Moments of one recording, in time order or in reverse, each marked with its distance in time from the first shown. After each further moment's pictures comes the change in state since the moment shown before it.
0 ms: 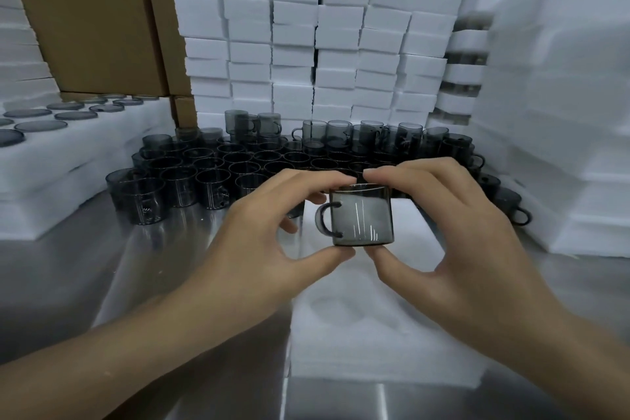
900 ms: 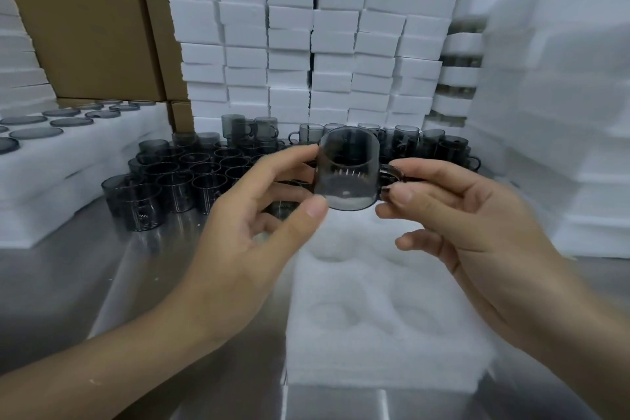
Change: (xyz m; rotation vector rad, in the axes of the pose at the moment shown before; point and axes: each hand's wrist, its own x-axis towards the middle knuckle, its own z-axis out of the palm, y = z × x) left_hand -0.001 0.007 0.000 -0.394 0.130 -0.122; right_hand 0.017 -0.006 -0.009 1.086 0.109 0.688
